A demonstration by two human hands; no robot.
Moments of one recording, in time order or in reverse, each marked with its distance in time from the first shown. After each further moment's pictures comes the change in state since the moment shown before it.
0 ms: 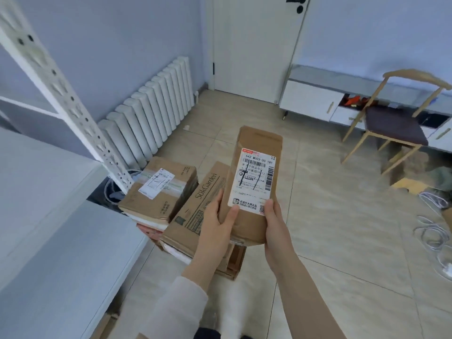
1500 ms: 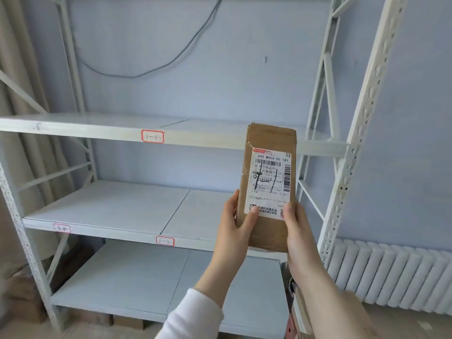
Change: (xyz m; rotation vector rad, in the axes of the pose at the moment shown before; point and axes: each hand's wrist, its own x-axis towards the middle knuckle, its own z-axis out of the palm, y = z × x) left_hand -0.255 0.169 -0.067 -0.119 1.296 0.533; right_hand -0.209 -0.146 0.140 -0.119 -1.409 -0.374
